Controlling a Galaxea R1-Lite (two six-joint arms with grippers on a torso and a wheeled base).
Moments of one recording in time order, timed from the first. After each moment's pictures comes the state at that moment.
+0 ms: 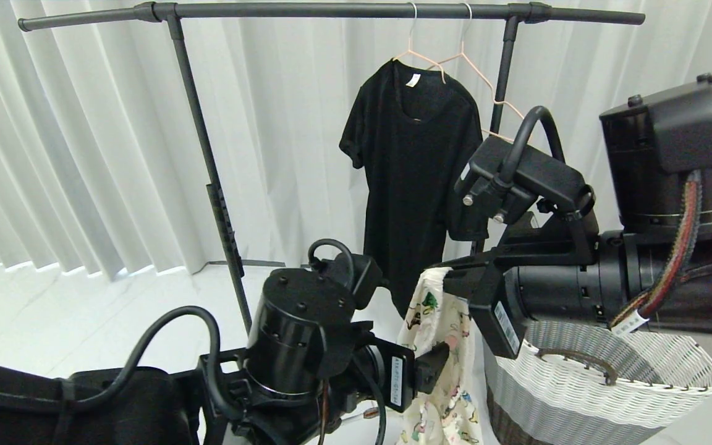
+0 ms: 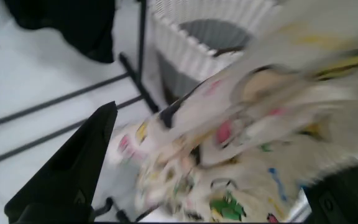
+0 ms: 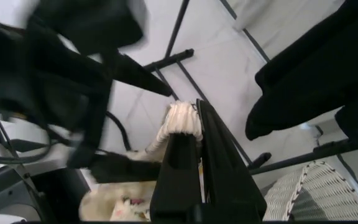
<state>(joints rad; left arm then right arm) -0.91 1.75 -0.75 -0.55 0.16 -0.32 0.99 1.55 -1.22 0.10 -0.04 -0.17</state>
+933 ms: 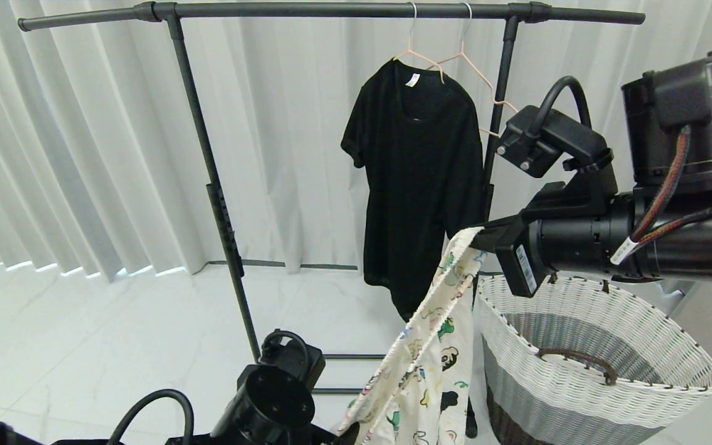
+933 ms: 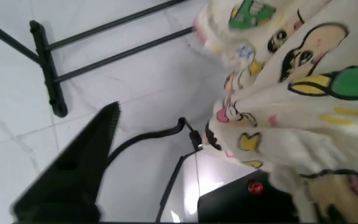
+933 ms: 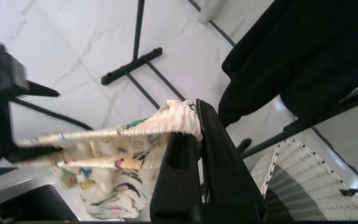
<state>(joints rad) -0.88 1.74 -0.40 -0.55 0.31 -0.30 0.83 1.55 -1.26 0.11 -0.04 -0.16</state>
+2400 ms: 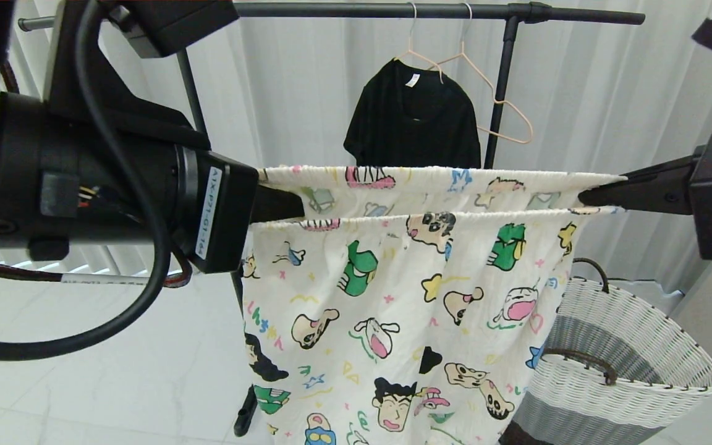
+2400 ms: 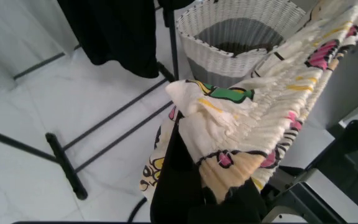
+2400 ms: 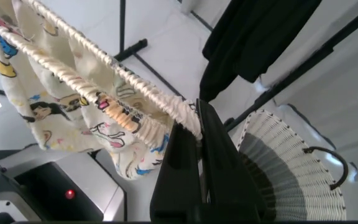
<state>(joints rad) -0.77 1.42 -1.49 0.55 0.02 0.01 0.74 1.34 -1.49 0.56 -0.03 -0.16</state>
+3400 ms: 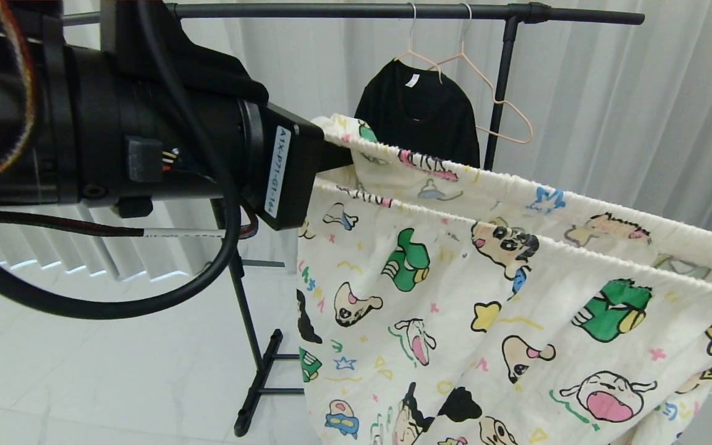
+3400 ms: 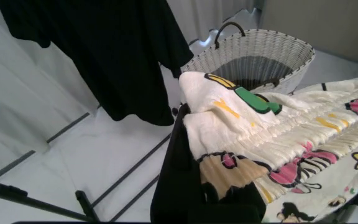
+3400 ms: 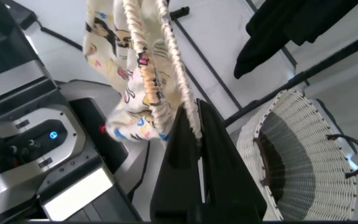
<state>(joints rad) -0.82 1.48 -1.50 0.32 0.06 0.17 0.93 1.13 -1.50 0.92 -0.02 -0.16</state>
